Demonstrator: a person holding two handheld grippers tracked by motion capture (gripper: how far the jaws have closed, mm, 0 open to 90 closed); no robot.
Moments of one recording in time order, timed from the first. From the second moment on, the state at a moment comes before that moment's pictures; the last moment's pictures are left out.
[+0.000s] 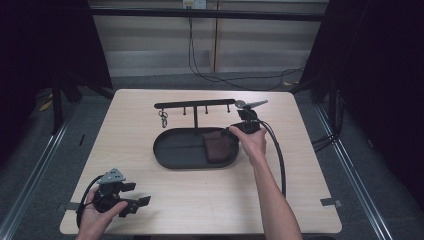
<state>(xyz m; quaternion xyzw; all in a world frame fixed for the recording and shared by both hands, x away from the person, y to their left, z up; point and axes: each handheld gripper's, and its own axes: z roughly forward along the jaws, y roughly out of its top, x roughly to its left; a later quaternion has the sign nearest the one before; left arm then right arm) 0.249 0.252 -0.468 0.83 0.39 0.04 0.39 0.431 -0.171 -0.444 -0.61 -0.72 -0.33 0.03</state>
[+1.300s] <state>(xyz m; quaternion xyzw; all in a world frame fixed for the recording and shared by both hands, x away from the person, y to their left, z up) 0.250 0.257 -0.468 0.82 0.41 0.04 0.40 0.354 -0.214 -0.414 -0.55 -0.74 -0.38 -0.09</state>
